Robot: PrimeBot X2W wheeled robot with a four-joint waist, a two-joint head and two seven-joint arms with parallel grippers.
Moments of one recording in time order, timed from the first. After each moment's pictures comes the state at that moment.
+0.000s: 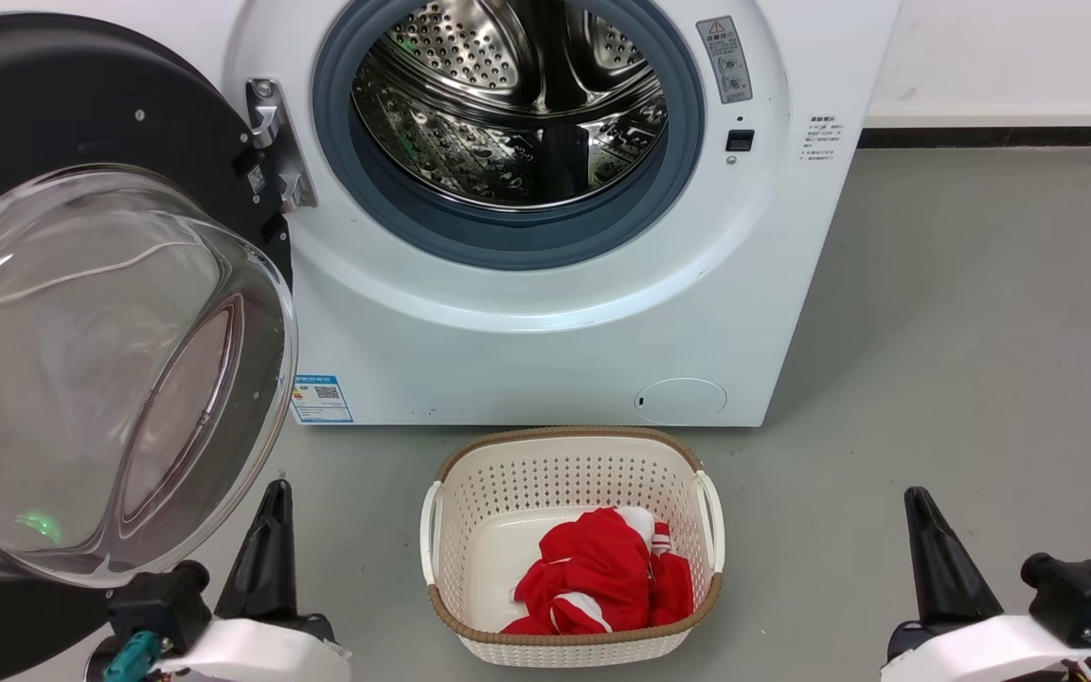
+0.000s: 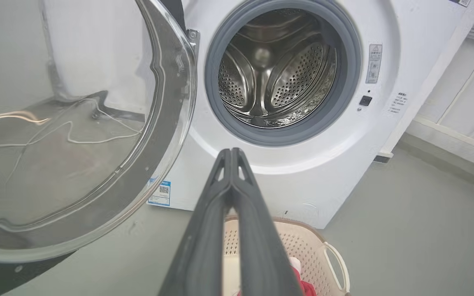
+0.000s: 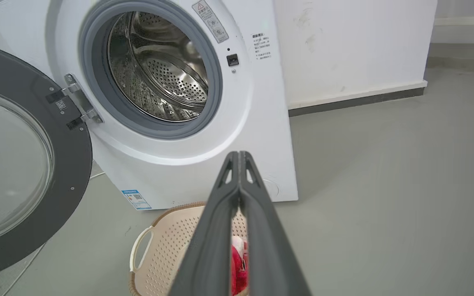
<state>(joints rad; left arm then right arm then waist) 0.03 0.05 0.05 0.12 -0.25 -0.12 -0.21 0.06 -0.05 -0.01 0.14 0.27 0.13 -0.18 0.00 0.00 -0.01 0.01</state>
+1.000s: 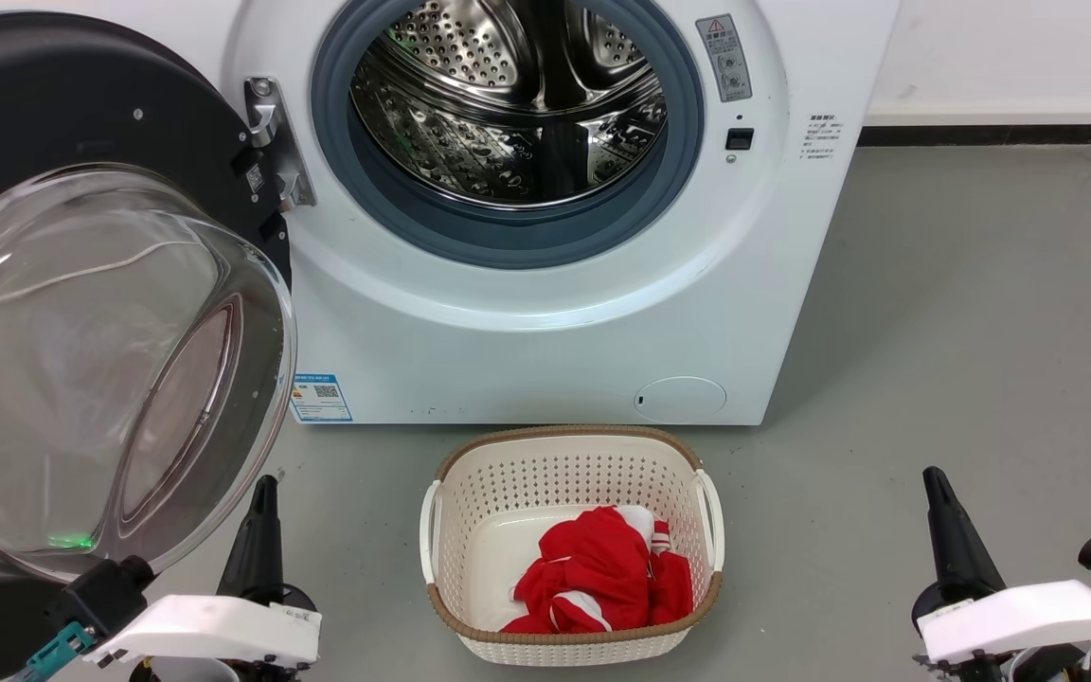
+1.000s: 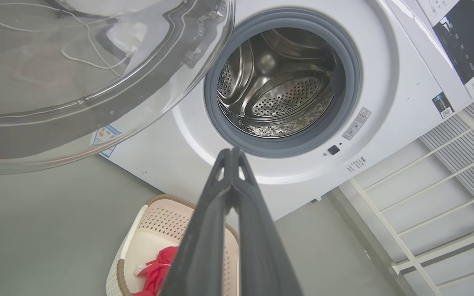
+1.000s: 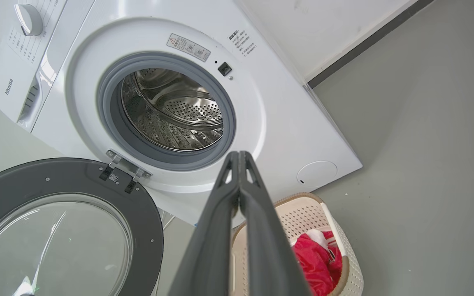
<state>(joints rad) -0.01 0.05 0.07 0.16 -0.75 -0.12 -0.10 0.00 -0.07 -0.02 0.17 0.79 0.13 -0.09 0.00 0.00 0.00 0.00</state>
